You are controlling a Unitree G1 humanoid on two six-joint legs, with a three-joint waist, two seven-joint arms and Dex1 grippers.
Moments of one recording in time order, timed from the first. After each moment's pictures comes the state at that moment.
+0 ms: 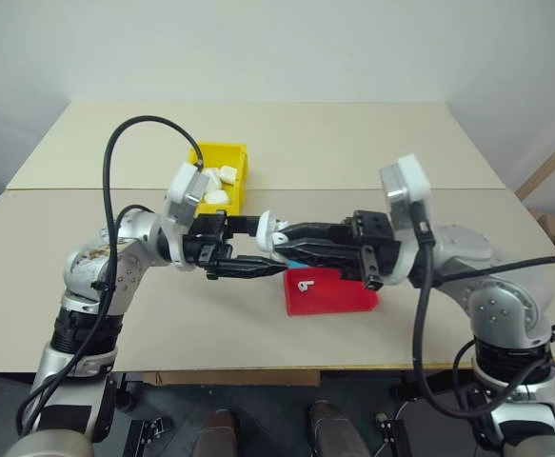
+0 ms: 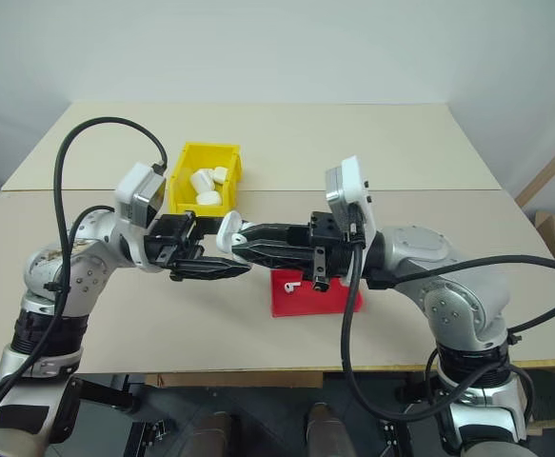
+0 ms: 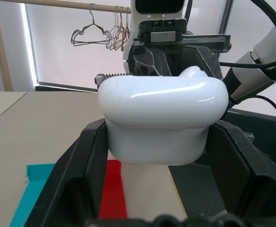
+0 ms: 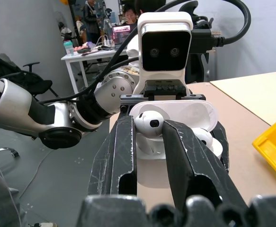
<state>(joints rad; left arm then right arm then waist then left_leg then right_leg) -0.65 0.58 -0.01 -0.13 -0.75 0.57 -1.33 -0.61 -0.53 -0.03 -0.49 0.93 0.83 0.87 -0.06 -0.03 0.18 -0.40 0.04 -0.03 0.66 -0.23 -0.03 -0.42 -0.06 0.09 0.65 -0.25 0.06</state>
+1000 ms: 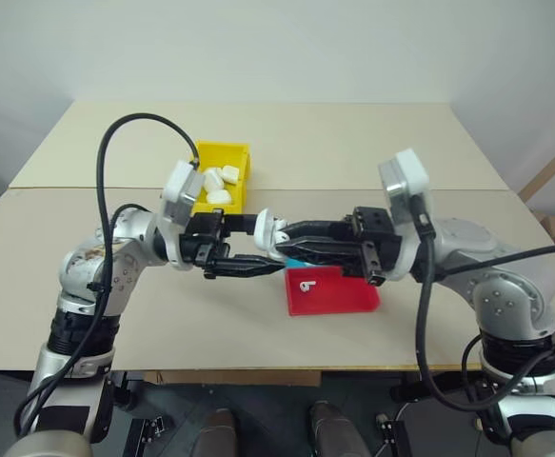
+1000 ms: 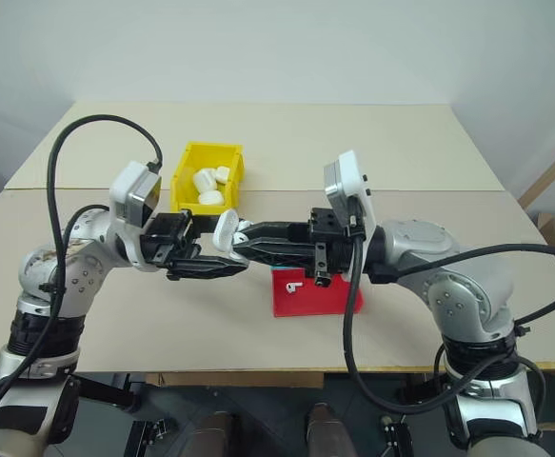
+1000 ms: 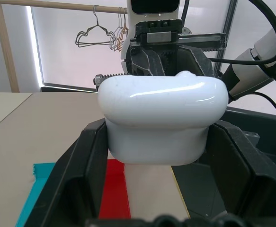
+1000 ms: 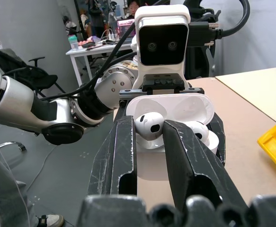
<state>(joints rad) -0.65 0.59 0.00 -0.14 -0.75 0.57 -1.34 -0.65 -0.57 0.00 -0.46 0.96 0.84 0.85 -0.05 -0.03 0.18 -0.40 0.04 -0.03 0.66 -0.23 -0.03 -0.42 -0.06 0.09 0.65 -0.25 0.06</state>
